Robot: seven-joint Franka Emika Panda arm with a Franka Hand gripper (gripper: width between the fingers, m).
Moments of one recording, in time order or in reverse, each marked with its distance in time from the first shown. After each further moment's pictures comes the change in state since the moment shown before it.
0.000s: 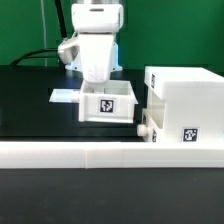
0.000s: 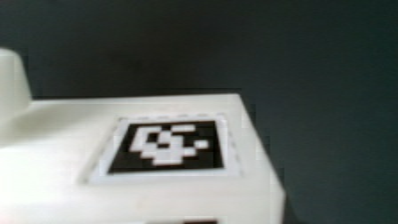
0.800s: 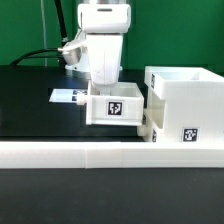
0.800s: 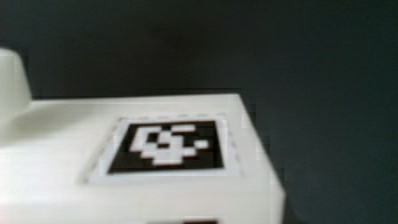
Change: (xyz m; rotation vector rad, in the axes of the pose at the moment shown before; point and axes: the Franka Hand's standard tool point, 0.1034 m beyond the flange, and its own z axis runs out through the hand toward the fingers) arm 0.010 0.019 -0.005 -0.012 0.001 -0.012
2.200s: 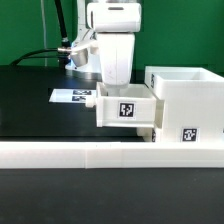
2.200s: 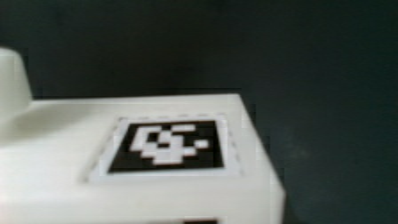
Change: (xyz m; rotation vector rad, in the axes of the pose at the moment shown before) arm 0.012 0.011 0.002 -0.017 0.002 -0.017
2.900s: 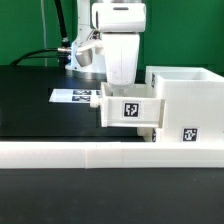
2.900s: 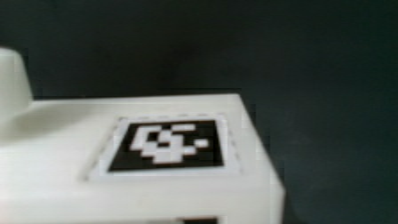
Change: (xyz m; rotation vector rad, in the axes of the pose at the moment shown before) arm 0.008 0.000 0.000 0.001 0.001 0.013
